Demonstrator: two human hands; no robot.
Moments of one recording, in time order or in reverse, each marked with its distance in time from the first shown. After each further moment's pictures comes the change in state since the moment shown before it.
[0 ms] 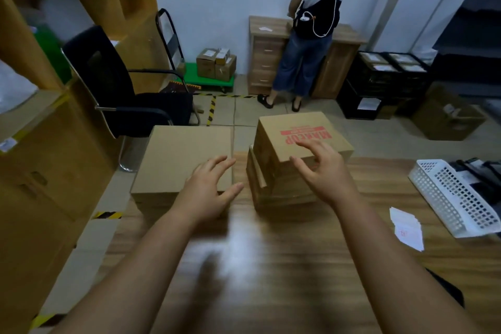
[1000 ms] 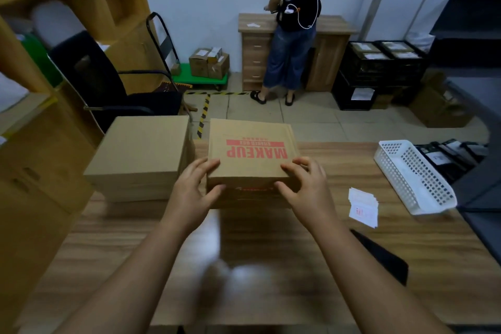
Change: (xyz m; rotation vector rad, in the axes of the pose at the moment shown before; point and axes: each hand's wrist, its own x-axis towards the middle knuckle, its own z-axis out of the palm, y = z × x) left_hand -0.042 0.100 0.104 -0.219 0.234 -0.049; right_hand -0.100 0.119 -0.048 0.055 0.080 0.036
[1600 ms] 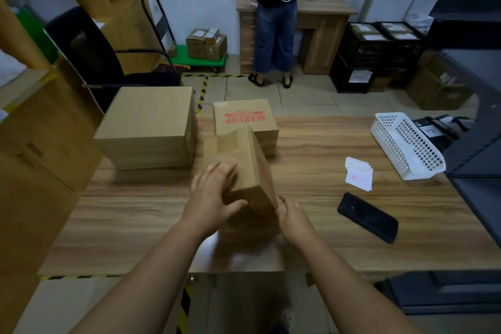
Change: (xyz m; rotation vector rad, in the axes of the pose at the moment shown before) left_hand -0.091 -0.003 0.019 0.219 -0.168 0.047; right_hand -0.121 0.028 0.070 0.112 -0.377 0.421
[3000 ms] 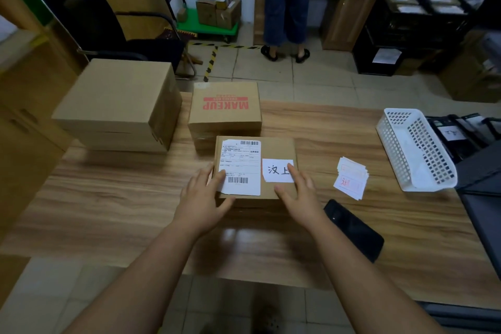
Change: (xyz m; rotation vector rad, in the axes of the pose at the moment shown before) left_hand 0.044 0.019 0.100 0.255 -0.155 -0.263; right_hand 0.088 0.062 -0.088 0.090 -0.074 -0.059
